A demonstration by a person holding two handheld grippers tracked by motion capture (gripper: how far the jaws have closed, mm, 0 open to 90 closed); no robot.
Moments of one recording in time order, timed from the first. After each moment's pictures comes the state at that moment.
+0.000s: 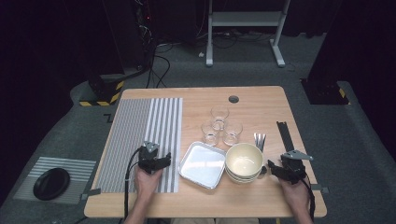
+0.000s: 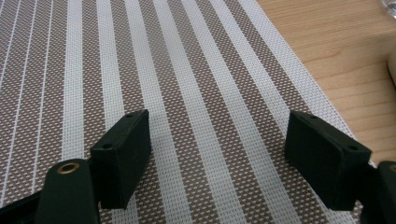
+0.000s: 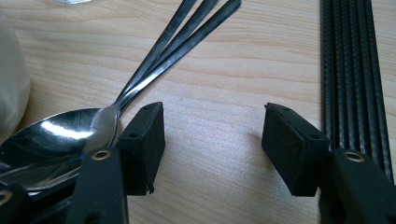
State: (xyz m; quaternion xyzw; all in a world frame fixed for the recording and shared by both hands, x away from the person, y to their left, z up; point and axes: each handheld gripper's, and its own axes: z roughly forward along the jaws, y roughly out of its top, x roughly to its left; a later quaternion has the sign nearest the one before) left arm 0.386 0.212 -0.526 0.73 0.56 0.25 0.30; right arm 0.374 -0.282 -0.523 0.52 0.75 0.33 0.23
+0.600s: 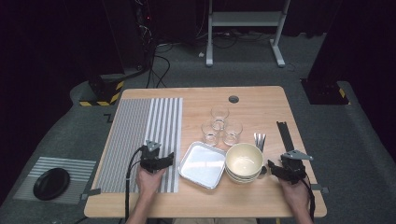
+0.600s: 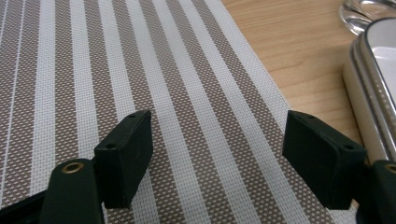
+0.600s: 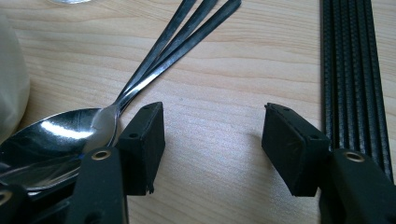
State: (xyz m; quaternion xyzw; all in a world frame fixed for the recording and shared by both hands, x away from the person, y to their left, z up) left arm 0.384 0.203 -0.519 0.73 0.55 0.23 0.34; right arm 0.374 -0.282 -0.523 0.52 0.75 0.33 0.23
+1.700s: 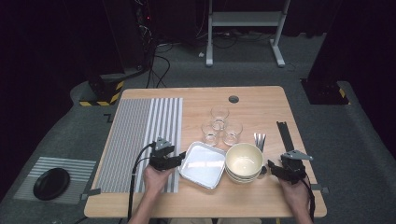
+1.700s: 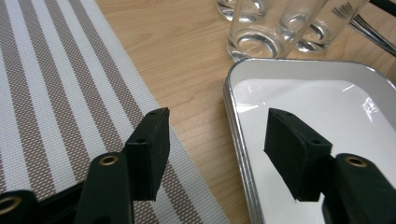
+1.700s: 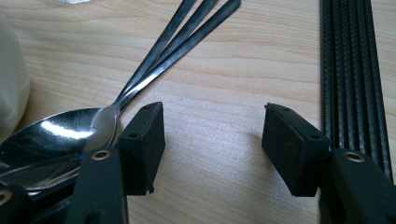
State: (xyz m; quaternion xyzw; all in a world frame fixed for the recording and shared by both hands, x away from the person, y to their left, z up) left arm 0.382 0.170 -0.493 0.75 0.48 0.17 0.42; right arm 0.374 -0.282 -0.523 0.52 0.75 0.33 0.23
